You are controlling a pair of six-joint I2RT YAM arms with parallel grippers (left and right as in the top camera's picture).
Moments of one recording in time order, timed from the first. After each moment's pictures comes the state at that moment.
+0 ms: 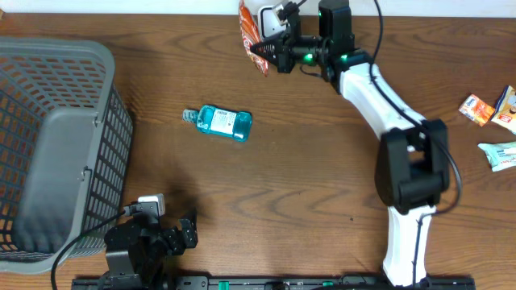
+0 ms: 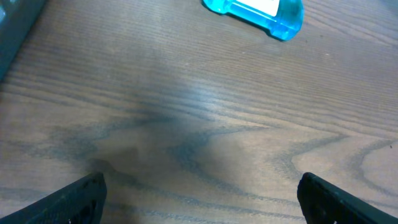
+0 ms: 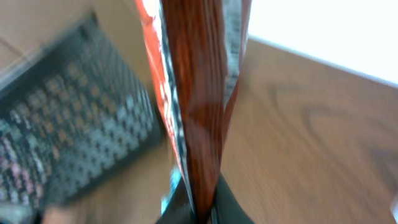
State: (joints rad) left arm 0.06 0.02 0.27 -0.95 0.25 -0.16; right arm 0.29 2.22 1.75 0.10 -1.01 0.21
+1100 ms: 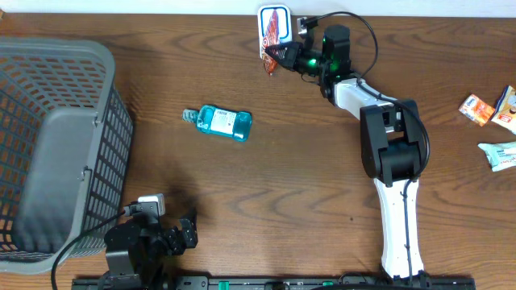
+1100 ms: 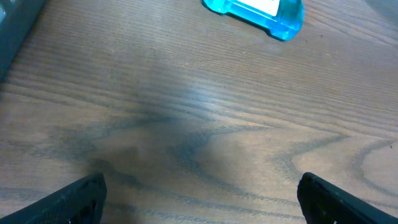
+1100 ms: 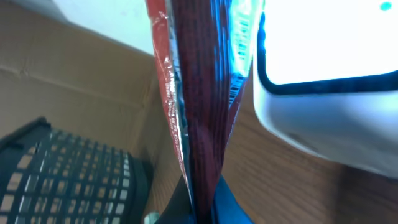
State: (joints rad) left arm 0.06 0.02 0.27 -0.95 0.25 -0.16; right arm 0.22 2.52 1.76 0.45 -0.89 0.84
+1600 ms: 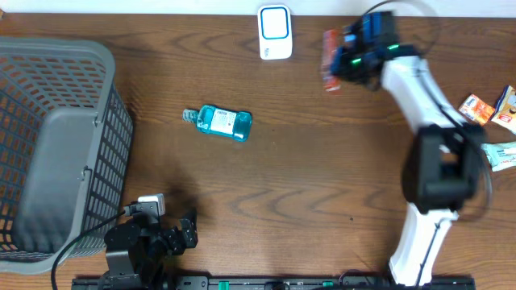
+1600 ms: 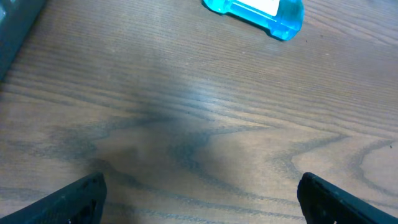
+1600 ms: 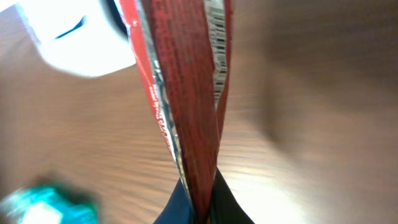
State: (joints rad) left arm 0.06 0.02 0.27 -0.95 0.25 -0.16; right arm 0.07 2.13 1.76 -0.67 -0.31 0.33
